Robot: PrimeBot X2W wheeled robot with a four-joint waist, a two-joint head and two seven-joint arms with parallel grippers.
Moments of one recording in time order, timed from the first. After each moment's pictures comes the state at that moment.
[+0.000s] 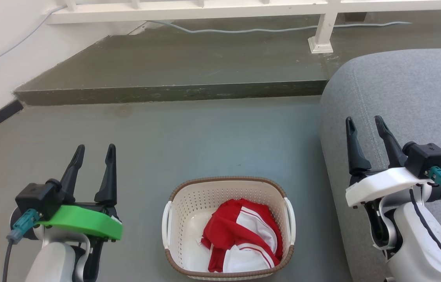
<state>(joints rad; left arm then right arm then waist) -0.16 0.13 -0.19 0.19 -0.47 -0.10 -0.25 -0.19 -0.16 0.25 0.24 0.37 -0.08 -0.25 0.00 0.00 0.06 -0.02</state>
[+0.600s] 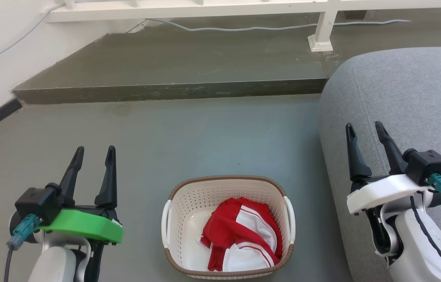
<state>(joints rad) -0.13 0.10 -0.15 0.15 -0.42 -0.12 -0.25 -0.15 -0.15 0.22 0.22 0.32 -0.04 -0.25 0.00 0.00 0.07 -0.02</state>
